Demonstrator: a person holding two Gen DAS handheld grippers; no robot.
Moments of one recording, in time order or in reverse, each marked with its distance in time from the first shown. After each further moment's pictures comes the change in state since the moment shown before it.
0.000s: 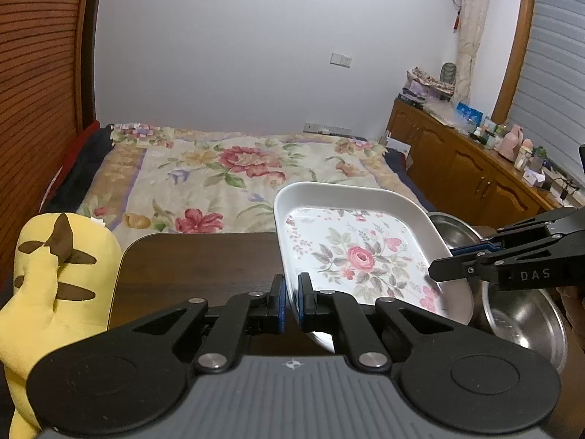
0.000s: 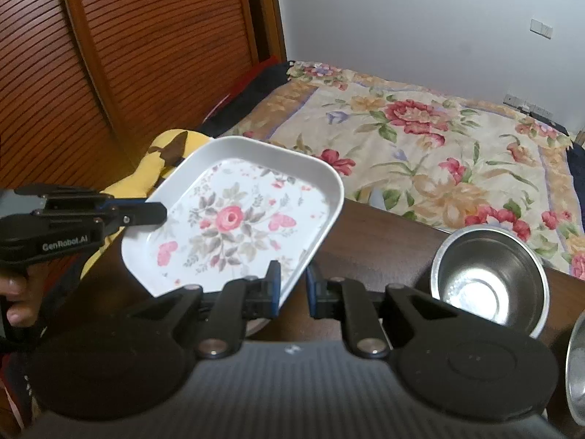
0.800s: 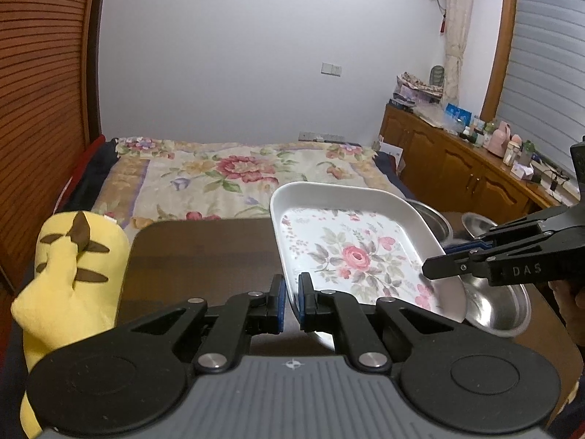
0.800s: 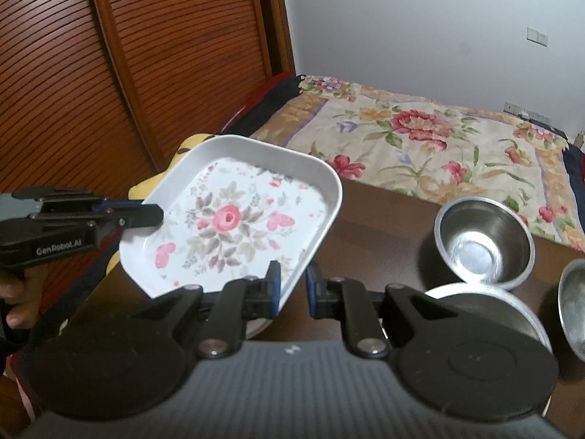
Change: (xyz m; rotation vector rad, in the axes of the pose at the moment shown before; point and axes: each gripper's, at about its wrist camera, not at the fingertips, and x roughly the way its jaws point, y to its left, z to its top) left arm -0.065 -0.026 -0.036 0.035 -0.030 0.007; right arm -0.045 0.020 -0.043 0.010 -0.049 0.027
